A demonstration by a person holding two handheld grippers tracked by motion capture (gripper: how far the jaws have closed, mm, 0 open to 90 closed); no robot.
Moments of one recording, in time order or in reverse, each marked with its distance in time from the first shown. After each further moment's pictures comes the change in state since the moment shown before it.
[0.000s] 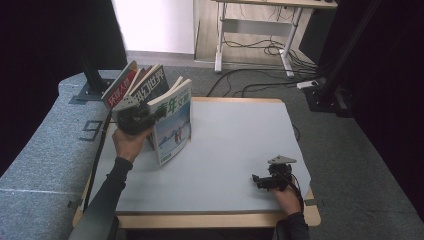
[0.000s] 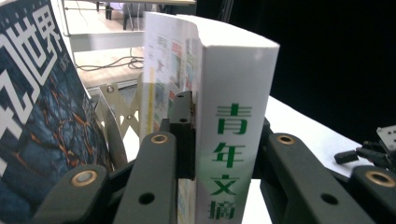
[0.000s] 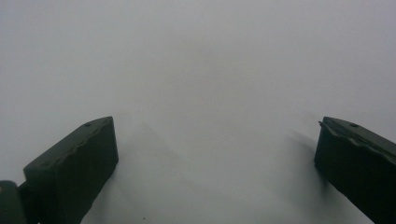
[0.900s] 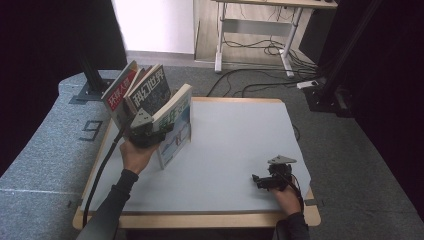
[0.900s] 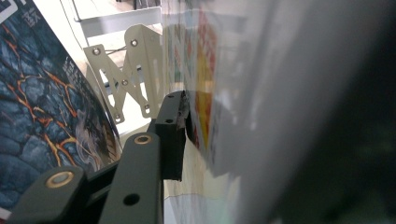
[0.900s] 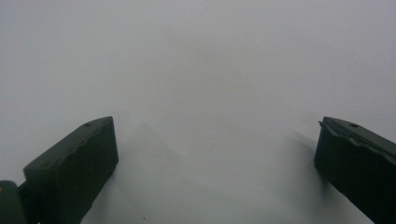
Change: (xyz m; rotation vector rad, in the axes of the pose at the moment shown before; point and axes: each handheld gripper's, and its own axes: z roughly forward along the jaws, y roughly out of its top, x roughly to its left) left arm -0.028 -0.032 0.016 0.103 0.087 0.098; right arm 0.000 0.000 0.000 0.002 0.001 0.000
